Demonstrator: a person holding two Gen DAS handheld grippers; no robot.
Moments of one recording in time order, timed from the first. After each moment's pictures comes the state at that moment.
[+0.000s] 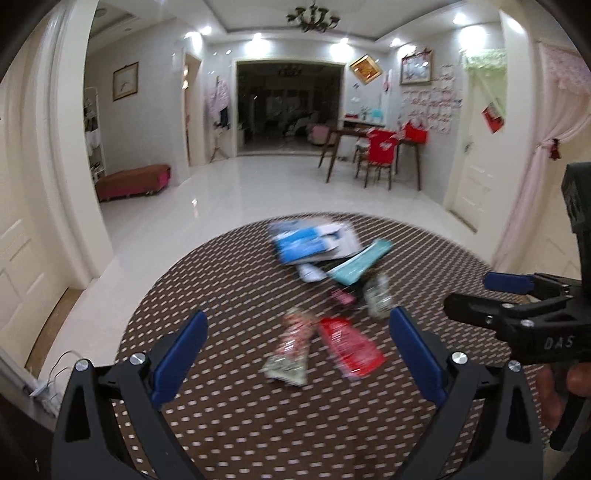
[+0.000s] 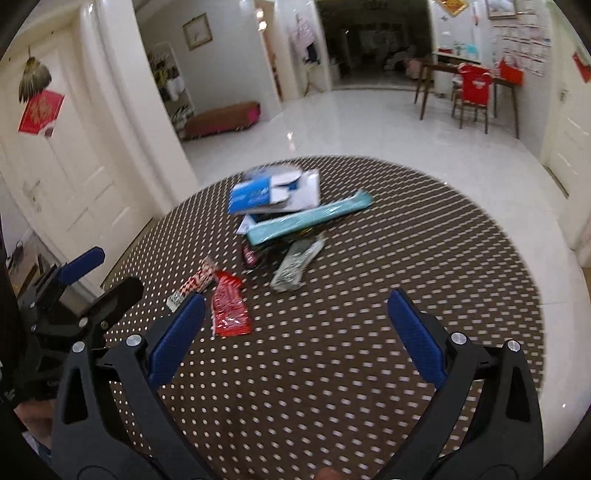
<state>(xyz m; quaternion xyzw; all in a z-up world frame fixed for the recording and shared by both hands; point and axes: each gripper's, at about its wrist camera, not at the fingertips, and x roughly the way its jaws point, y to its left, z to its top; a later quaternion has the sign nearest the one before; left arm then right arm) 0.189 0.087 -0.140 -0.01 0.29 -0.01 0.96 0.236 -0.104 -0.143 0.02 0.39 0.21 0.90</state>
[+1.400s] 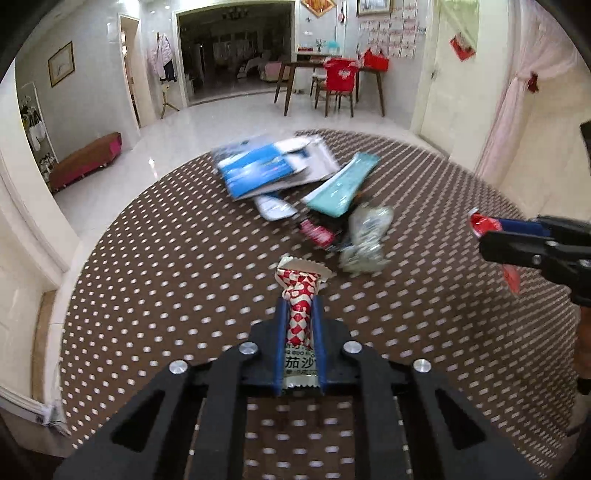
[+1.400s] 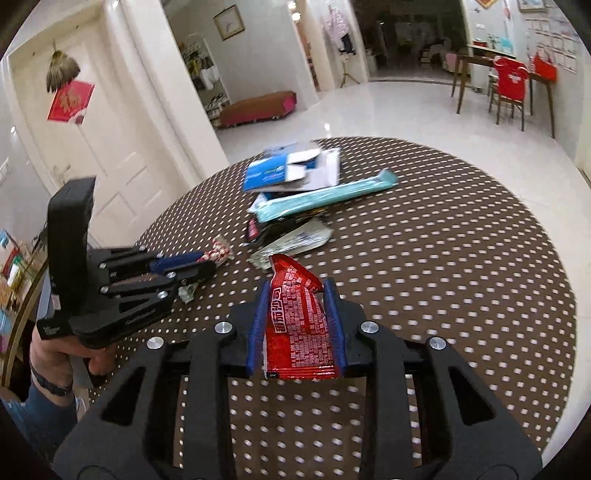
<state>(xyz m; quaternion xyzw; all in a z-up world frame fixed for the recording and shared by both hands) 0.244 0.066 -0.184 0.04 0.41 -0.11 0.91 0.239 -0.138 -0.165 0.04 0.39 0.29 0.88</state>
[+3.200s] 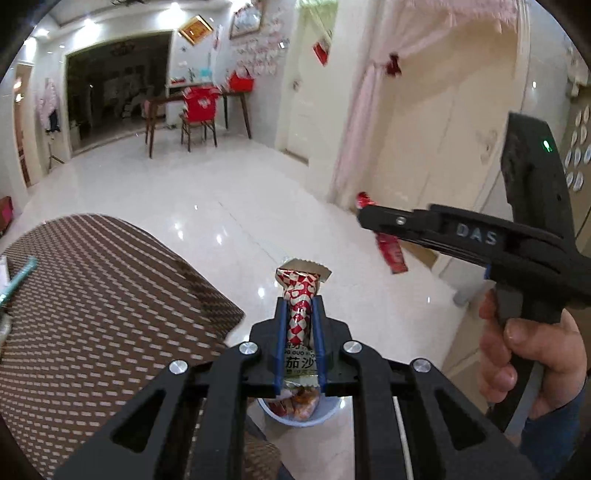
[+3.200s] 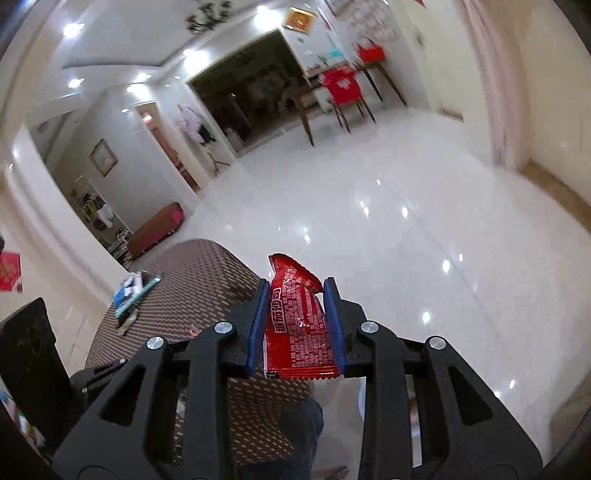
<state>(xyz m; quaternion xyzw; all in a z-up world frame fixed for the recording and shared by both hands) 0.177 -0.297 -0.164 0.07 0.36 -0.33 0.87 0.156 -0.490 -0.162 0.25 0.31 0.05 0.92</state>
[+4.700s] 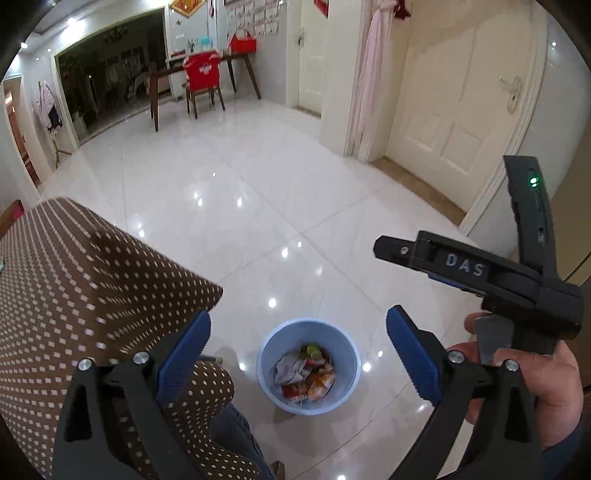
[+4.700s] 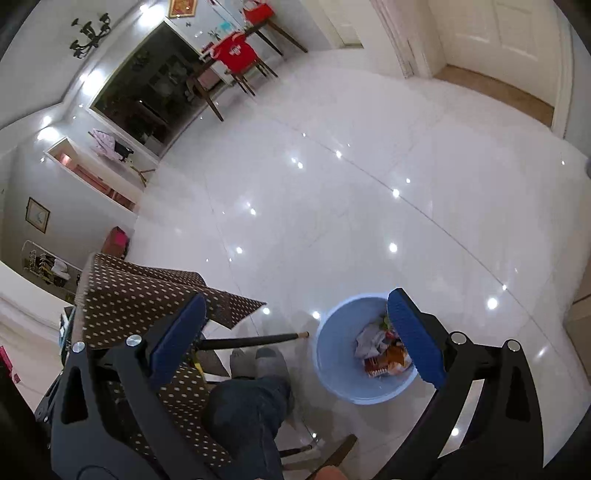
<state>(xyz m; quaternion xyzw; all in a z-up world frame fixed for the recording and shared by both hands) 0.202 -0.380 -0.224 0.13 0.41 -0.28 0.86 0.143 -0.584 -0.274 0.36 0.38 -0.08 0.85</state>
